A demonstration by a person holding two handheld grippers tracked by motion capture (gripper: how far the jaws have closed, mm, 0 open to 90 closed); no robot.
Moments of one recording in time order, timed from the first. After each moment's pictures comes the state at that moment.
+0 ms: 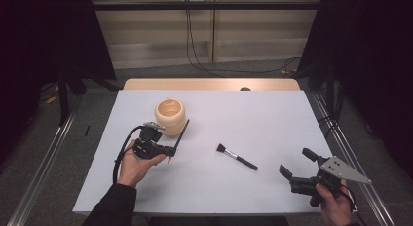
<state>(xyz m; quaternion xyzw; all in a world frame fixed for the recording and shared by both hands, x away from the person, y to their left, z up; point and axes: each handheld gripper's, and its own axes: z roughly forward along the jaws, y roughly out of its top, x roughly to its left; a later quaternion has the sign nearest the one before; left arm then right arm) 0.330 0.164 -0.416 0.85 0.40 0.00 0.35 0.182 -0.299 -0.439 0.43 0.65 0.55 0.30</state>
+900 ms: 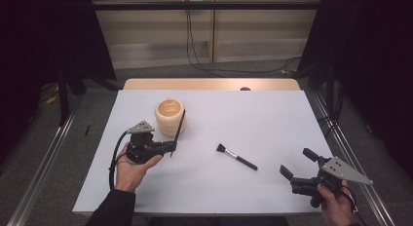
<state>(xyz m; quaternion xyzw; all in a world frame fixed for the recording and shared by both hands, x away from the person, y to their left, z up) 0.308 0.176 -0.401 0.80 0.36 0.04 0.47 0.181 -0.301 -0.438 0.43 0.65 0.55 0.30</state>
